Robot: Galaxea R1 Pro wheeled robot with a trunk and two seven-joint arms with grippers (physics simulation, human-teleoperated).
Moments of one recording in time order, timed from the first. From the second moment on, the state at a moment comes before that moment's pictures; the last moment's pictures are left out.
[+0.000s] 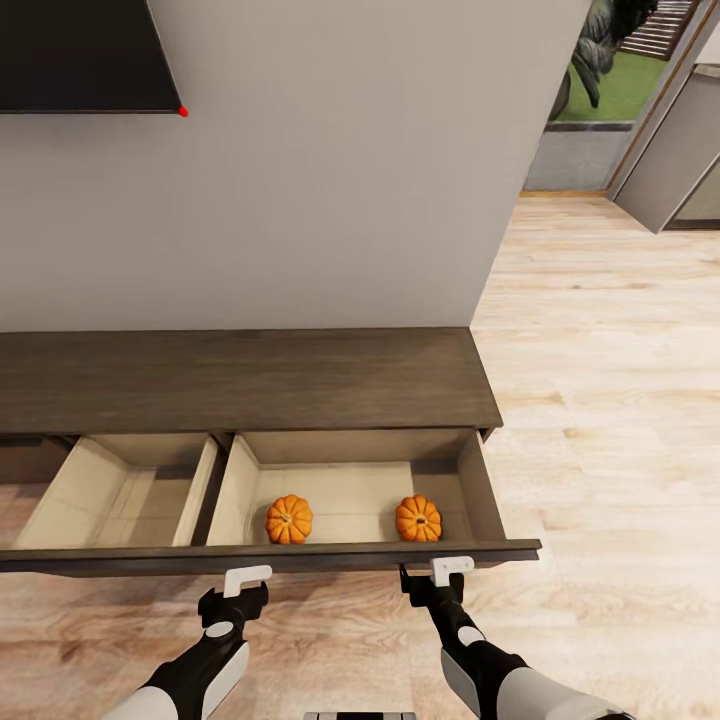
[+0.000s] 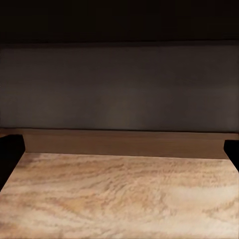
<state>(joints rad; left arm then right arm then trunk) -0.56 0.00 -0.41 -0.35 0.40 -0.12 0.37 -0.65 0.13 0.23 -0.09 -0.15 -0.46 -0.07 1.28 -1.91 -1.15</state>
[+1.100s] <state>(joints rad) -0.56 0.00 -0.41 -0.36 0.39 -0.11 0.37 -0.65 0.13 0.22 -0.09 -0.15 -0.47 -0.06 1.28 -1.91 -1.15</state>
